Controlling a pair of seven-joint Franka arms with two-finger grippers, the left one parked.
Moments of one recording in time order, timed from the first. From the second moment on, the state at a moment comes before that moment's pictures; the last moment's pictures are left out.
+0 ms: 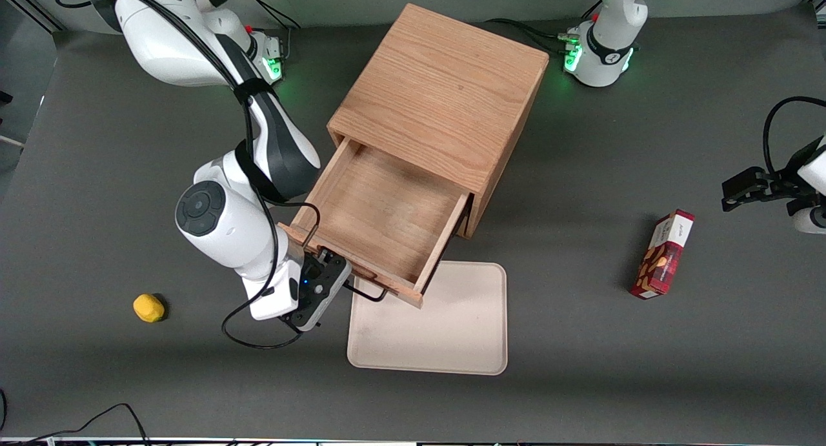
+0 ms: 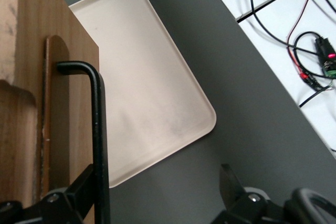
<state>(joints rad) 0.42 0.68 -0.02 -1.20 0.19 2.14 -0.64</state>
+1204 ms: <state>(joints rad) 0.27 0.47 -0.02 -1.18 0.35 1.73 -0.29</state>
